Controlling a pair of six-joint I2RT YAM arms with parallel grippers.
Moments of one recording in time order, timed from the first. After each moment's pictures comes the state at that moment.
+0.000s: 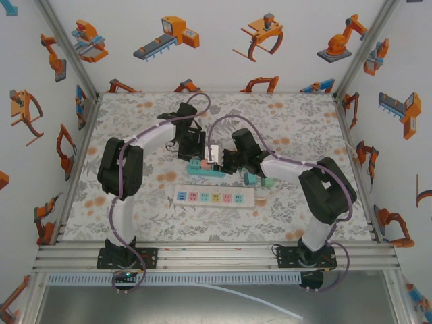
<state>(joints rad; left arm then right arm) -0.52 2.06 1.58 -0.74 0.19 -0.37 0.64 1.74 1.00 0.04 -0.55 -0.85</state>
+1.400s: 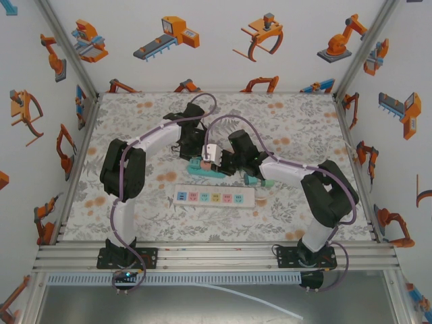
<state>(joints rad) -0.57 2.06 1.61 -0.78 0.04 -0.39 0.68 1.71 0.99 0.02 -0.45 -0.70</state>
